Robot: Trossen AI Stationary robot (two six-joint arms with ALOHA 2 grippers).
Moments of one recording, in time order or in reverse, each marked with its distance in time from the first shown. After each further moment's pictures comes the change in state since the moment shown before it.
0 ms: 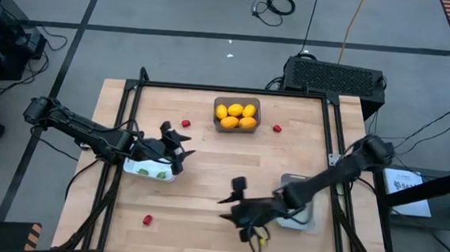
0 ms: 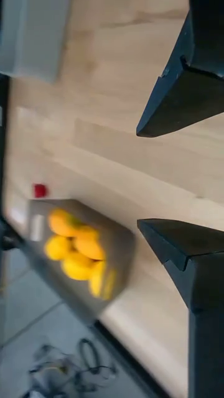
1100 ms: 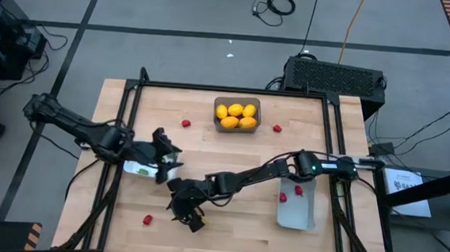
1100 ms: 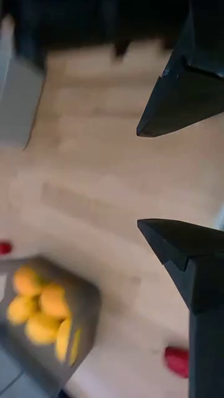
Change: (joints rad) left arm -0.117 -0.093 0.177 -0.415 0.164 -0.185; right arm -0.272 0.736 0.816 -0.090 -0.648 -0.199
